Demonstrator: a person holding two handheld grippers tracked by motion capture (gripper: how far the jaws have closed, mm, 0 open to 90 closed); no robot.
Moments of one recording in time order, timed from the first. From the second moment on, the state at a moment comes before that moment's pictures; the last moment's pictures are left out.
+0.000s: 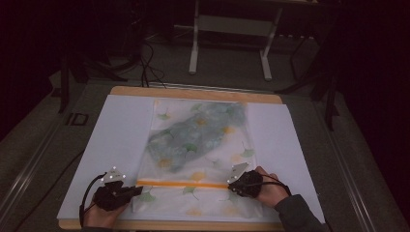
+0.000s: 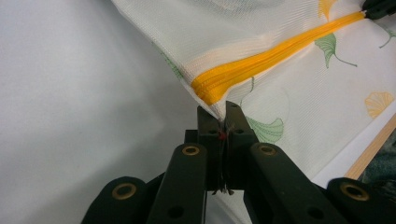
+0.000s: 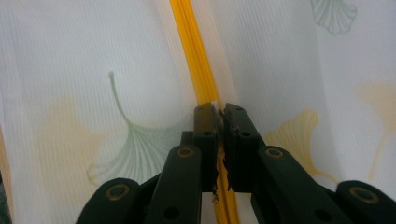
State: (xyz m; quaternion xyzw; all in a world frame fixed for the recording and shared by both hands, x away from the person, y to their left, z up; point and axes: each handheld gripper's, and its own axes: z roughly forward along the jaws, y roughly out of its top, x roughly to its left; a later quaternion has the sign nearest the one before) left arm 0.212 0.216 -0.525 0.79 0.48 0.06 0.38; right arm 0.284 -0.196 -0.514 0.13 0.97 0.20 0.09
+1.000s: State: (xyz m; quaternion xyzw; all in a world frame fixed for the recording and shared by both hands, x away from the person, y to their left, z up) left arm 0.208 0.216 -0.532 0.80 0.48 0.03 0.37; right arm 0.271 -0.271 -0.512 0.19 0.95 0.21 0.09
